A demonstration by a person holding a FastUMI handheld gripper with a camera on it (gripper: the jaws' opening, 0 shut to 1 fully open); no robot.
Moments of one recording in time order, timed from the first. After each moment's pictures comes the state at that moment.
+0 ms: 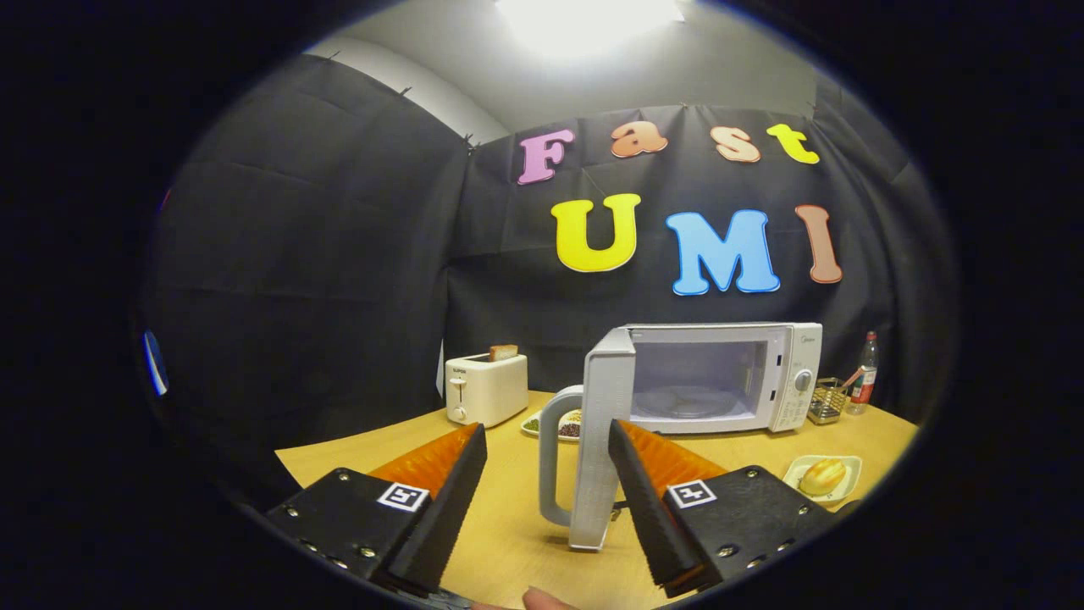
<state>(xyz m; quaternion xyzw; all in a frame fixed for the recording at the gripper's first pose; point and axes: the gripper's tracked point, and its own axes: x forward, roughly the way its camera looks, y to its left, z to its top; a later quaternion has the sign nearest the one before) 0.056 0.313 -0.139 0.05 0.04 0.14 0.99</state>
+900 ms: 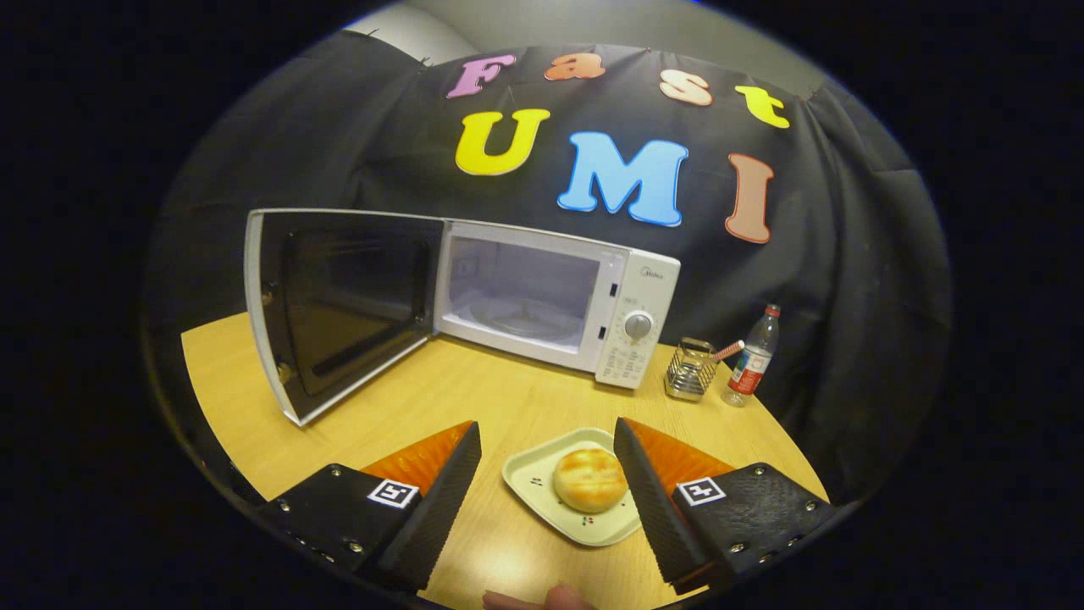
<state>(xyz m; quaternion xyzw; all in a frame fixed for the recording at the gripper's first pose) 0.088 0.023 -0.267 -0.03 0.23 0.05 0.97</state>
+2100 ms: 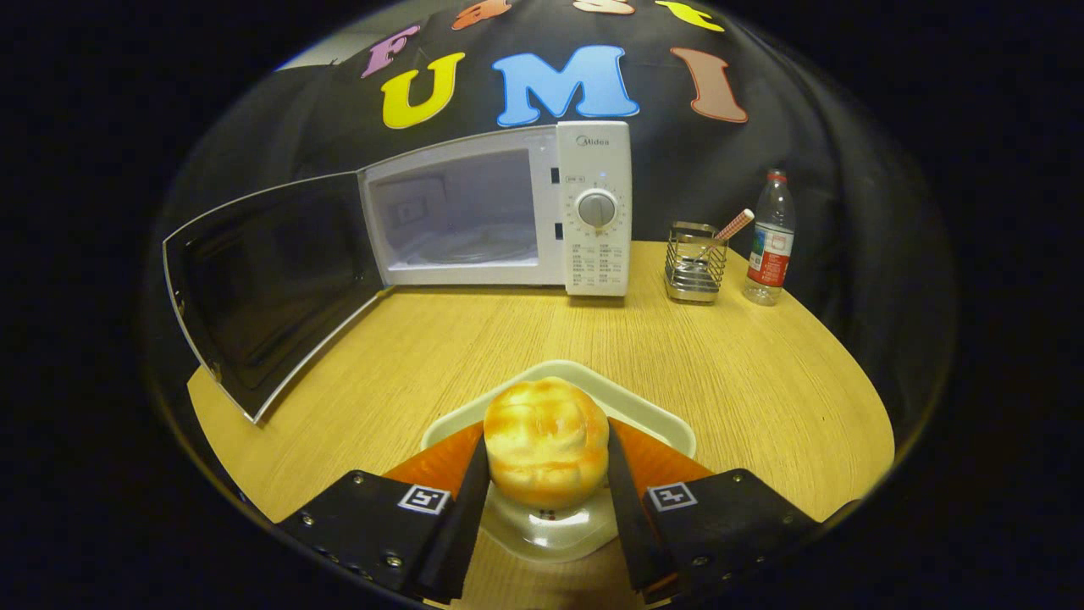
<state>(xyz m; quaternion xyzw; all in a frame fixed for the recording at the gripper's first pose) 0.115 -0.010 -0.334 0.09 0.31 0.05 0.94</state>
